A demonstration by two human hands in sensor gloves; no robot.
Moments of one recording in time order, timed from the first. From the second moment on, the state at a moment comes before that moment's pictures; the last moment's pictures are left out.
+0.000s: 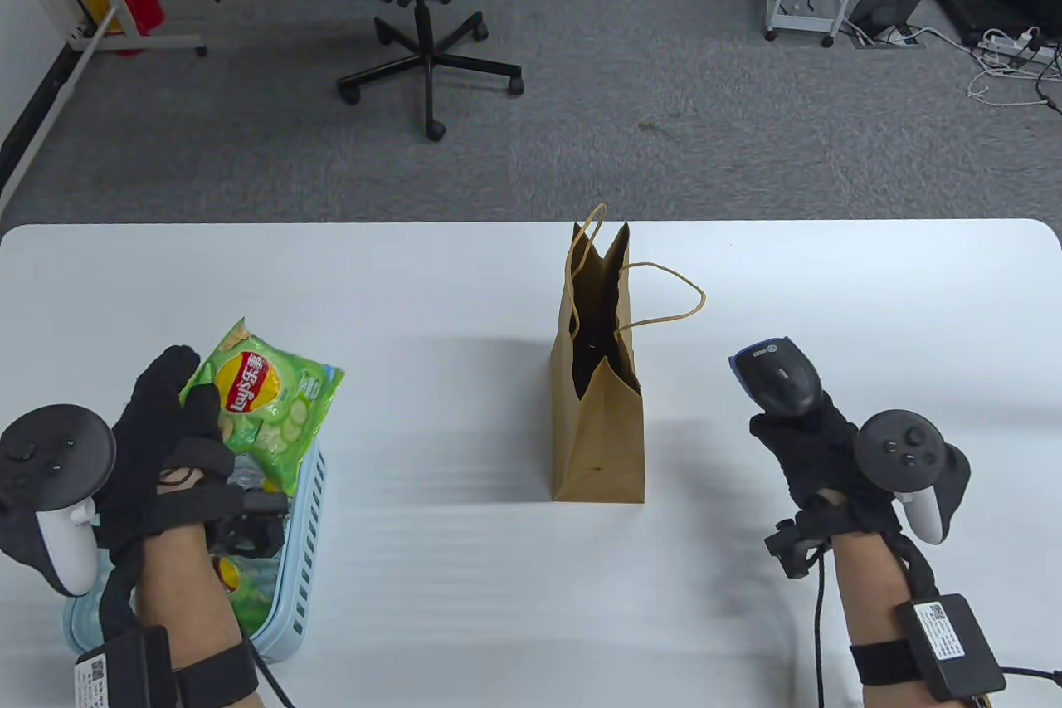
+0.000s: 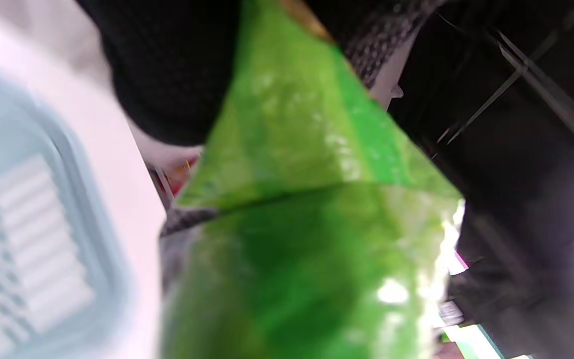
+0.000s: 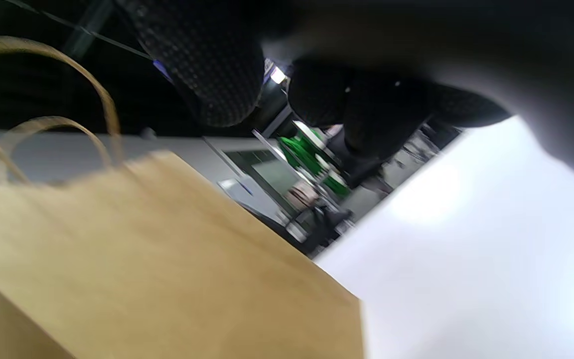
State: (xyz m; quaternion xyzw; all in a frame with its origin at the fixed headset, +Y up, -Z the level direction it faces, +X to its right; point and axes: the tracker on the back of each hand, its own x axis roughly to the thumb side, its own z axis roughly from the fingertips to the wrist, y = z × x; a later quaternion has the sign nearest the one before) left_hand -0.336 -0.544 -0.252 0.16 0.16 0.53 0.82; right_hand 0.271 -0.649 -0.288 0.04 -0.14 0.89 0.43
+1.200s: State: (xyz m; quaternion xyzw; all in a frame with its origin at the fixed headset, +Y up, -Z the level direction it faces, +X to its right) left_hand -0.139 -0.635 -0.320 -0.06 -0.14 0.92 0.35; right_hand 0.115 -0.571 -0.246 0.37 -0.18 0.81 0.41
